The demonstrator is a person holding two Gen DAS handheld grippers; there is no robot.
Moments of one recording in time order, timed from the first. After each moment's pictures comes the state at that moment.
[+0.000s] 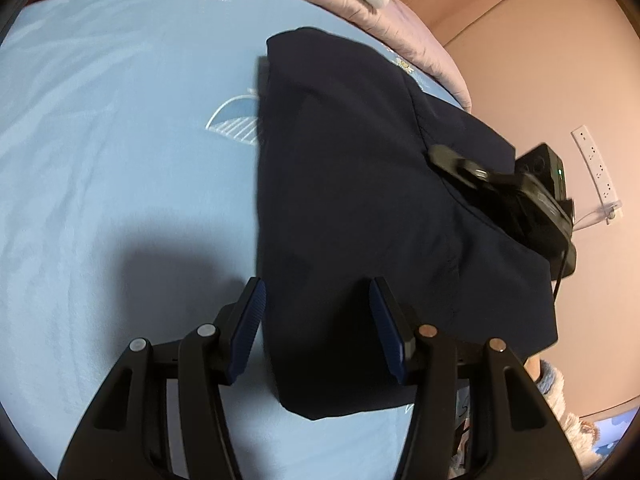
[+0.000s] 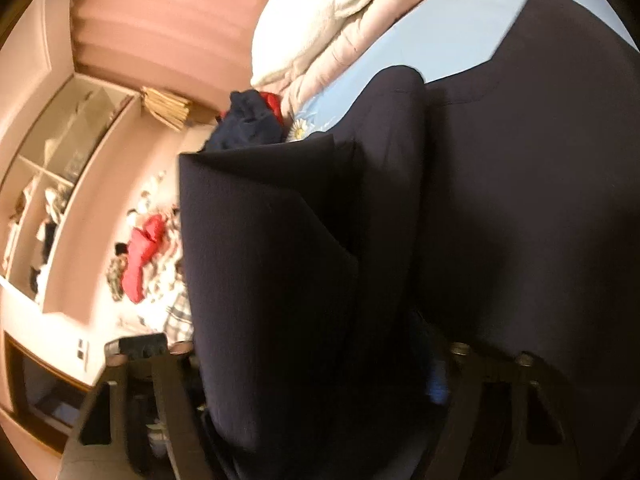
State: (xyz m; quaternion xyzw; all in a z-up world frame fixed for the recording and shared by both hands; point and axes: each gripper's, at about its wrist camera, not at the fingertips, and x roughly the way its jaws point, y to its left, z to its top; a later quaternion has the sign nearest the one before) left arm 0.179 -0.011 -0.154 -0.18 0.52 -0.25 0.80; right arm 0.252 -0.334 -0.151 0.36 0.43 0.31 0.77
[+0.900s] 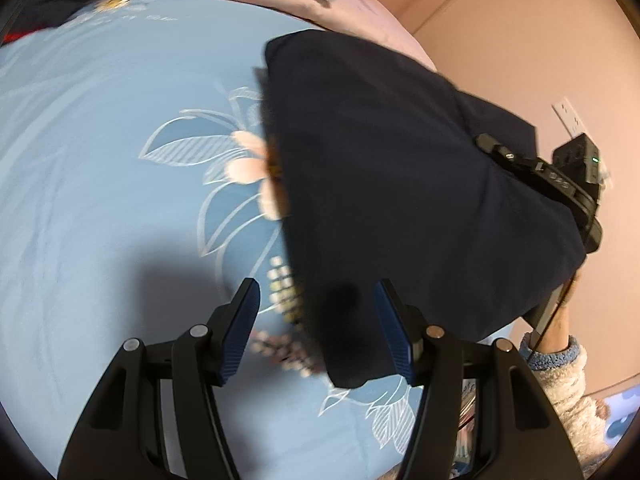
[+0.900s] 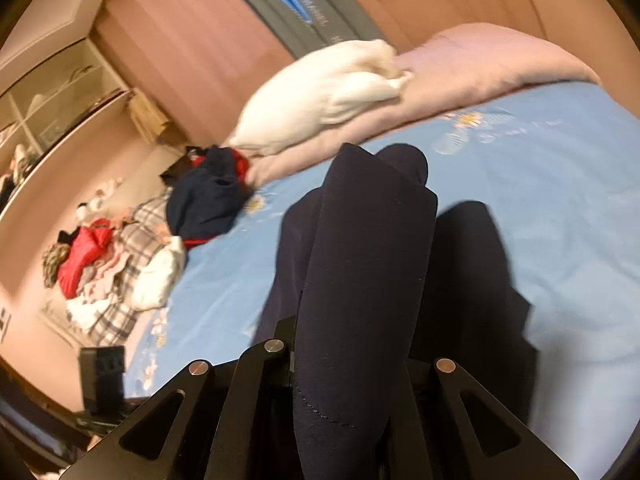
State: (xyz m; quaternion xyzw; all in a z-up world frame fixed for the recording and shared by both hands) left arm 0.172 -0.060 -0.125 -0.13 0.51 -0.29 0.80; right arm 0.181 -0.470 -0.070 0.24 0.35 0.20 0.89
